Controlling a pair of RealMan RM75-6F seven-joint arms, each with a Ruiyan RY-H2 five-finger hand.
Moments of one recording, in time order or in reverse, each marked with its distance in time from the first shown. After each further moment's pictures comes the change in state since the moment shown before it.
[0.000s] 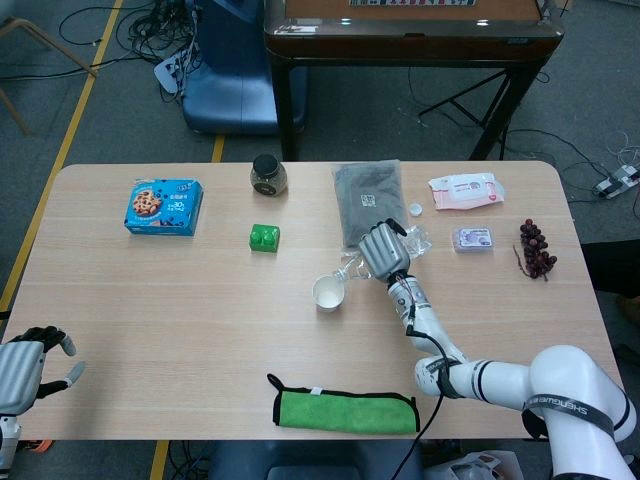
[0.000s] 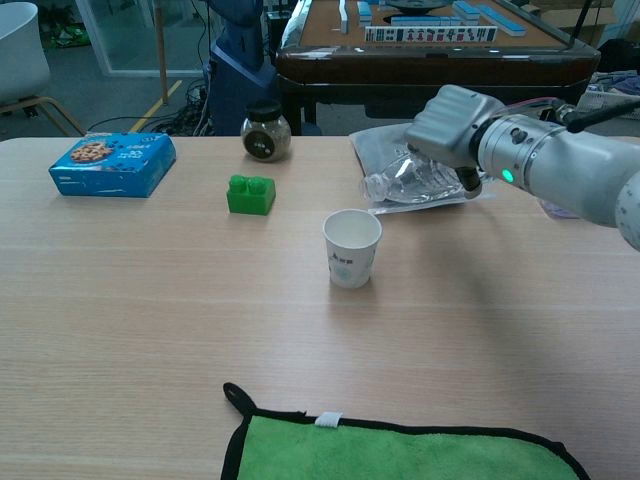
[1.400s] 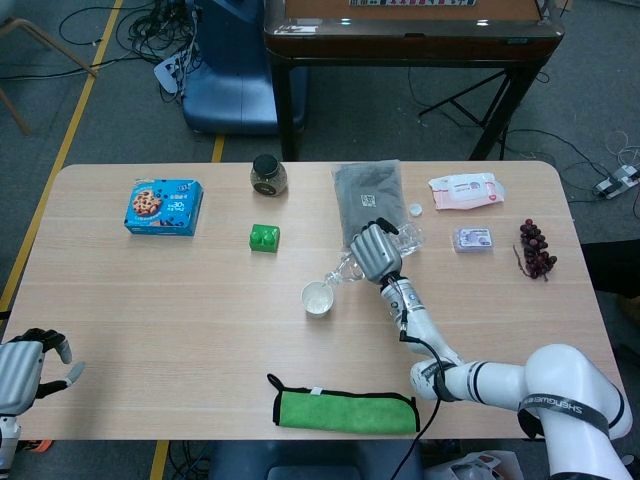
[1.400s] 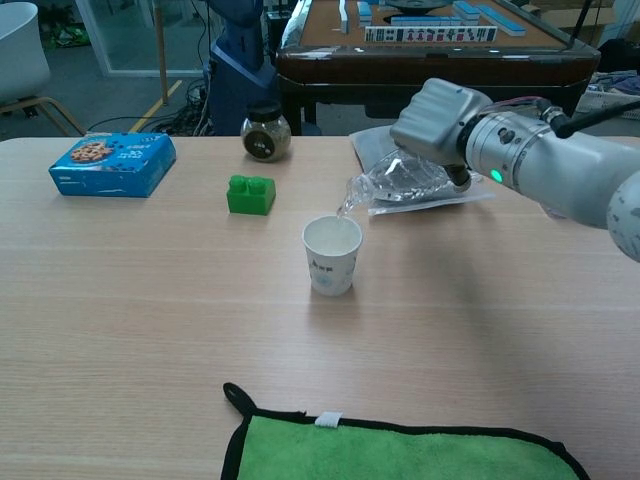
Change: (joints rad) left arm 0.001 0.001 -0.003 -0.008 -0.009 -0.001 0.003; right arm 0.013 -0.009 -0.001 -0.018 -0.029 0.029 -0.022
